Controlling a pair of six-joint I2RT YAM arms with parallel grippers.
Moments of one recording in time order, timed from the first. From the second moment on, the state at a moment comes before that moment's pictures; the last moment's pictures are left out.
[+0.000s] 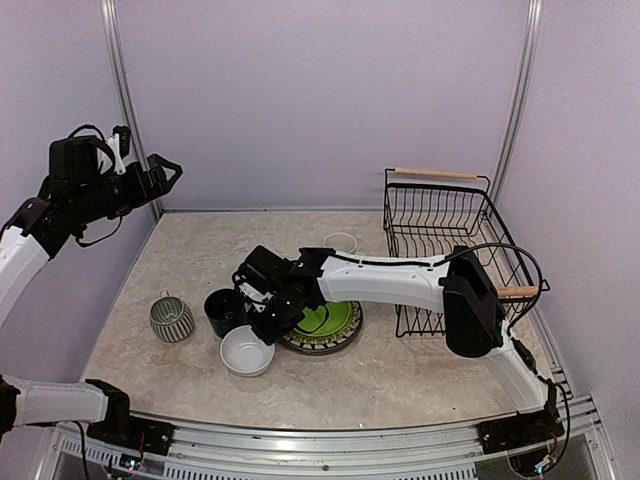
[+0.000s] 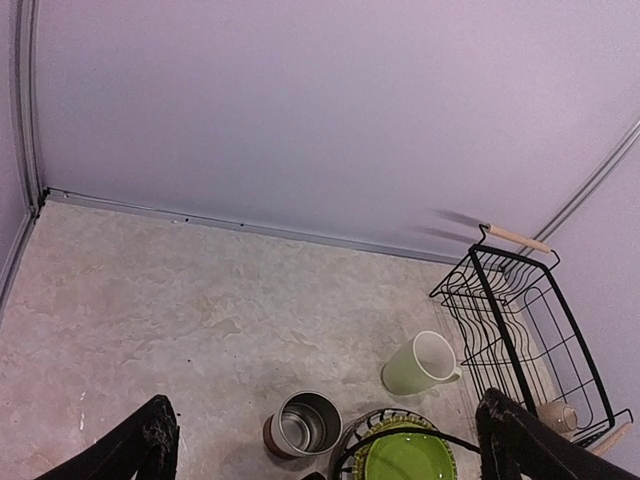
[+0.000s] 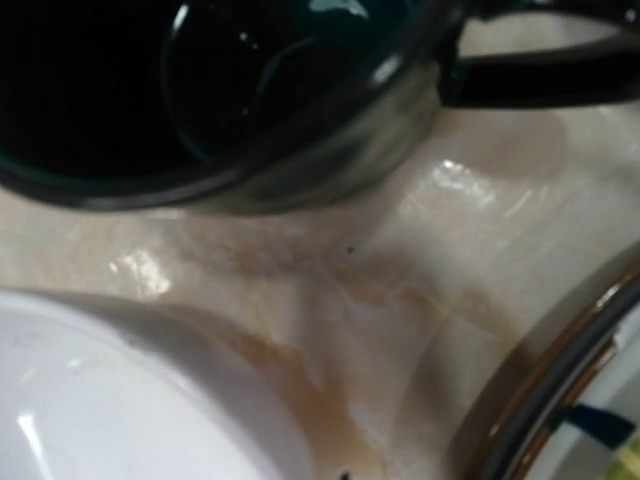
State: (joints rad) left arm -0.25 1.04 1.23 -0.48 0.08 -0.42; right arm 1.14 2.40 2.12 -0.77 -0.05 0.31
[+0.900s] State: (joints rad) left arm -0.24 1.04 1.23 -0.48 0.12 -0.44; right arm 0.98 1.71 1.75 -0.78 0.50 0.35
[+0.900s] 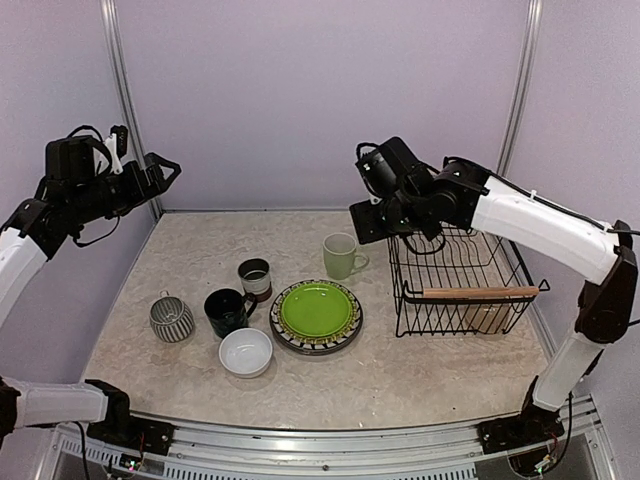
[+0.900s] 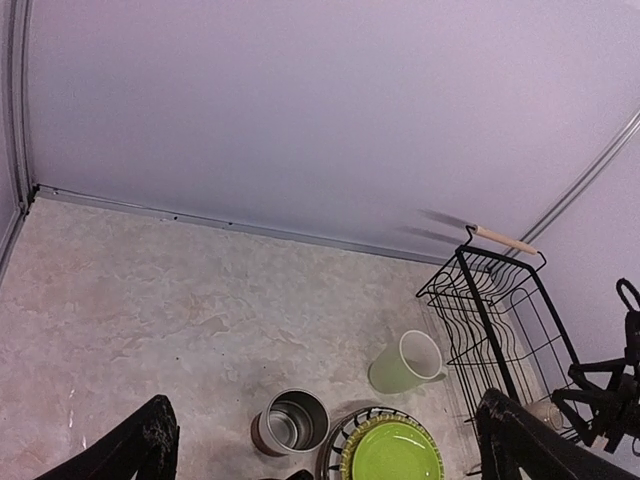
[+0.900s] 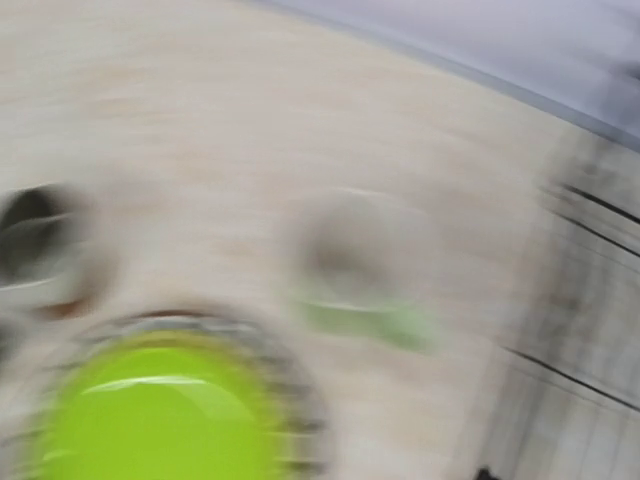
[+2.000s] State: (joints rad) left arm -0.23 1.06 1.24 -0.49 0.21 -0.47; right arm 0.33 1.54 1.20 -0.96 0.24 0.47
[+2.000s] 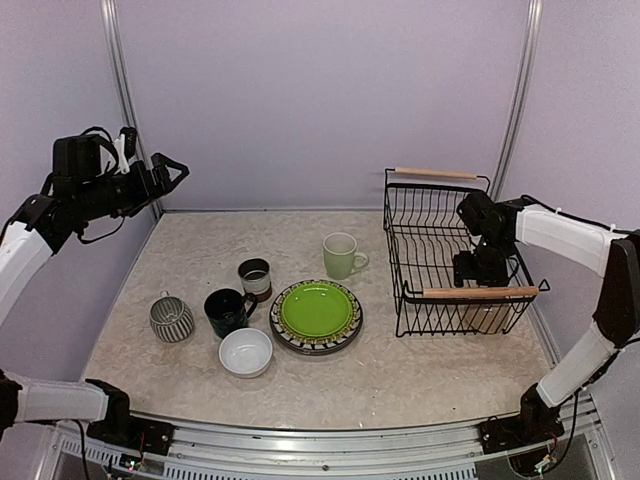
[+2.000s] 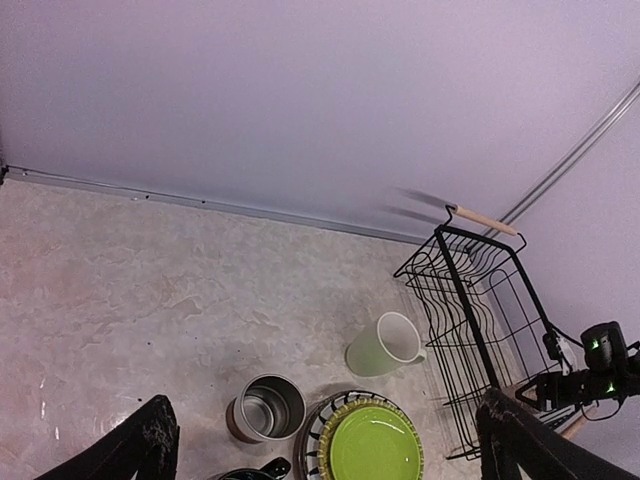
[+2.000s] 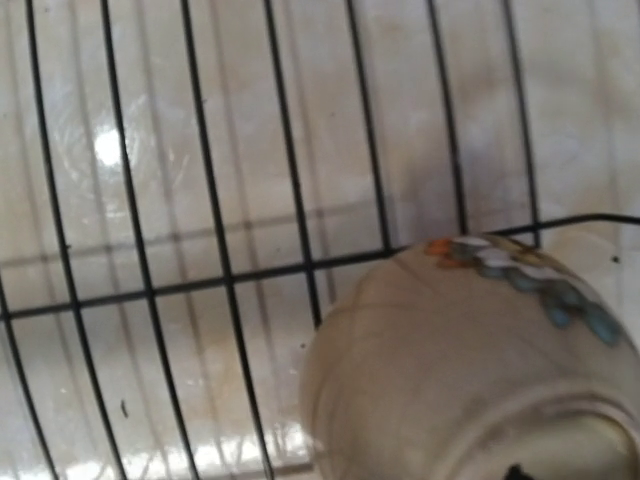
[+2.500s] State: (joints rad) left arm -0.23 1.09 1.25 -0.50 0.22 -0.47; right arm 0.32 1.59 1.19 -0.93 0.25 0.47
